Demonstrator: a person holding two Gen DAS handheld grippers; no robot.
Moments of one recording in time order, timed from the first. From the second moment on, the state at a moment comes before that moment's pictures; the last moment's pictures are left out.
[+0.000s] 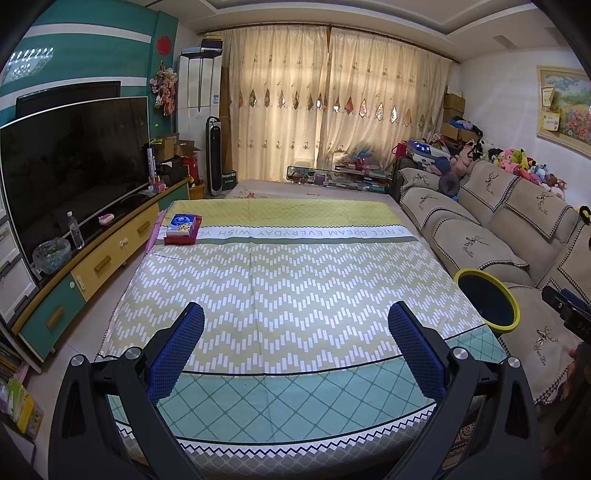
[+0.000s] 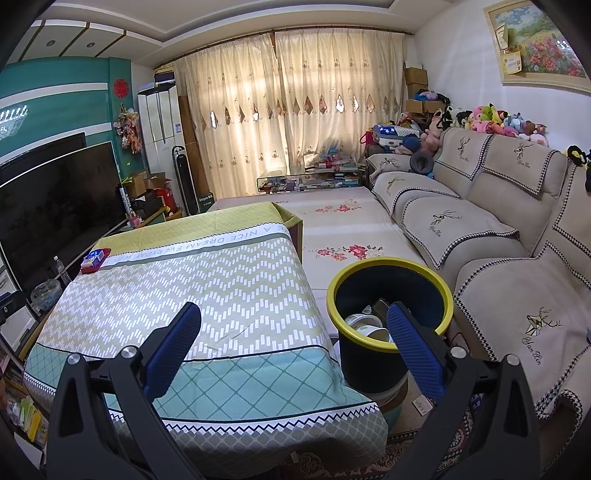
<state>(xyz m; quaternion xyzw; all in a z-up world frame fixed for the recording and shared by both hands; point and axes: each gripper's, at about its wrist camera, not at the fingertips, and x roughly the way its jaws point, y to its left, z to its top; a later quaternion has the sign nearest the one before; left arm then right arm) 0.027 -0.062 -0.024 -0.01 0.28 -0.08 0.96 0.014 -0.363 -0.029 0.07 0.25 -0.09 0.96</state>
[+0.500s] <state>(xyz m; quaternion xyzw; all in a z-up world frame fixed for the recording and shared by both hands) 0.044 -0.062 -0.037 -0.02 0.29 -0.09 0.95 0.021 -0.361 -0.036 0.07 0.26 -0.09 0.96</state>
